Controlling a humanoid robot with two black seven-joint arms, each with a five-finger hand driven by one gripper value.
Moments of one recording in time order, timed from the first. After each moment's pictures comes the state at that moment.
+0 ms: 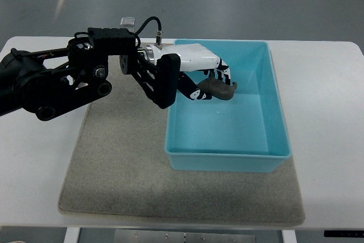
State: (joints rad) left arm -1.14 0.40 -0.30 -1.26 1.59 -0.19 -0.24; right arm 0.04 0.00 -0.01 0.12 -0.06 0.18 0.06
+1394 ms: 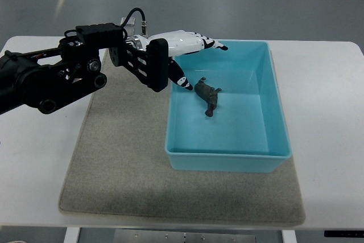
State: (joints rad) left arm -1.13 0.39 -0.35 -1.12 1.53 -0.11 -0.25; right arm 0.04 0.00 -0.01 0.12 -0.06 0.18 0.06
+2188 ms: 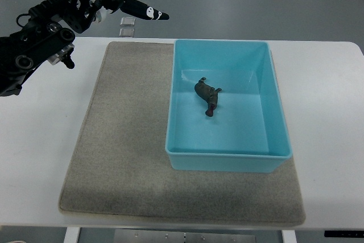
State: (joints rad) left arm -1.12 0.40 -0.46 -0.82 0.86 -0.02 -0.26; right arm 0.04 0.00 -0.01 0.12 -0.06 0.18 0.06
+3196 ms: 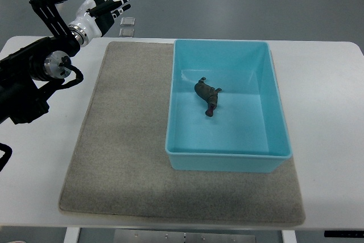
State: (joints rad) left arm -1.02 0.29 -0.49 -0.56 -0.10 -0.19 -0.23; right arm 0.04 0.00 -0.01 0.12 -0.06 0.18 0.06
